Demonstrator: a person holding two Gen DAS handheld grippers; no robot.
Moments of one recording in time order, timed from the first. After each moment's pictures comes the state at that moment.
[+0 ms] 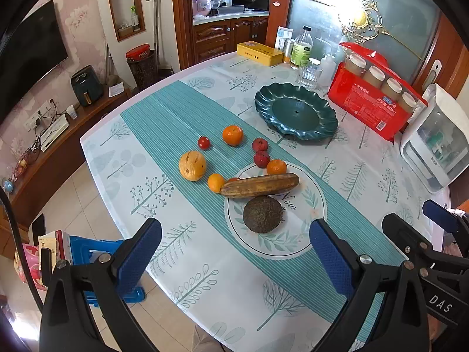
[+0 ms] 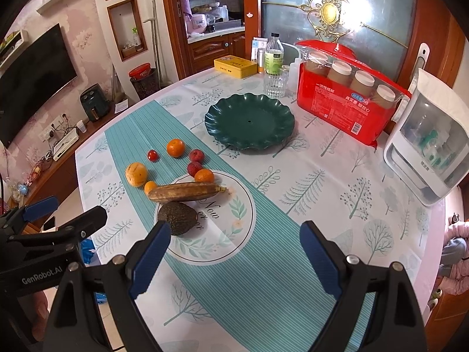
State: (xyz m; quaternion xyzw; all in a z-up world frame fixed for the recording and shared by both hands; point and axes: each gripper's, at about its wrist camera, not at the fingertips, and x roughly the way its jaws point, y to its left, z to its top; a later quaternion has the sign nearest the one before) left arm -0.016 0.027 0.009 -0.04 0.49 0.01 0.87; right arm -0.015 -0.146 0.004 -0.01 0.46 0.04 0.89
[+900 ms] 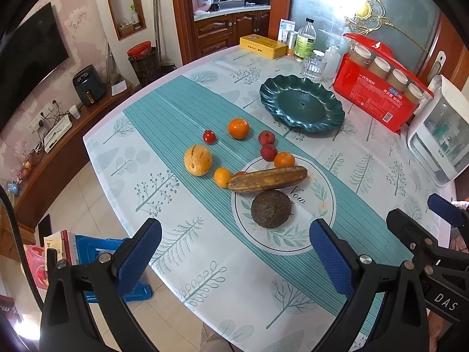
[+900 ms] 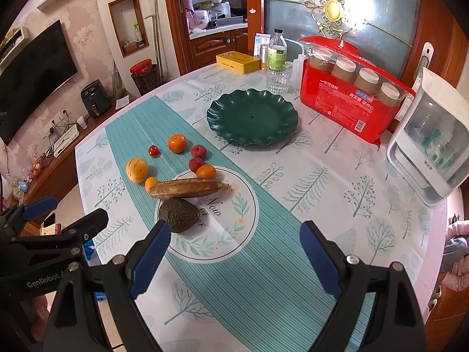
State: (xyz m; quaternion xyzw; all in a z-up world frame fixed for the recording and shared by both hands) left arm -0.013 0.036 0.002 -0.02 0.50 0.02 0.86; right arm -0.012 -0.138 -0.006 -0.02 0.47 0.05 0.88
